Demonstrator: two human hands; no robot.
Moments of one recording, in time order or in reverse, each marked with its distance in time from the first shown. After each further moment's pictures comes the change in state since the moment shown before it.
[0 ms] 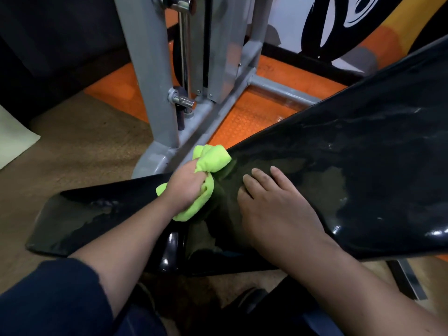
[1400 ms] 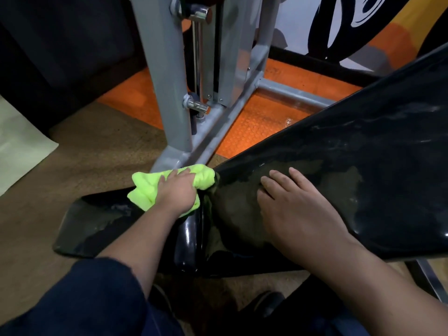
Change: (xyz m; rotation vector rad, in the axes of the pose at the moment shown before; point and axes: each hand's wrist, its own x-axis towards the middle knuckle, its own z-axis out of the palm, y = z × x) left_hand 0.025 -0.066 -0.035 0.883 -0.072 0.078; right_hand -0.002 0.001 0.000 -0.070 -0.013 -0.012
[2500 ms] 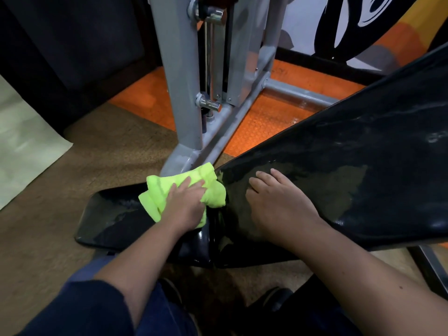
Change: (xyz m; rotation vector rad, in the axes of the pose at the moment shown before) left_hand -0.061 -0.005 0.008 -0.067 0.046 0.099; right_hand 0.028 -0.032 0.014 0.077 -0.003 -0.097
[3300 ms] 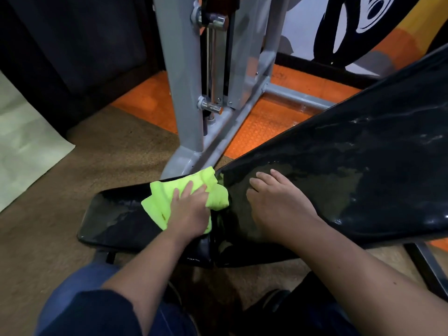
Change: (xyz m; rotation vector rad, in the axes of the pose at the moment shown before) left_hand -0.016 0.012 0.004 0.026 0.042 -0.007; right_hand 0.000 0.000 0.005 0.015 0.030 0.023
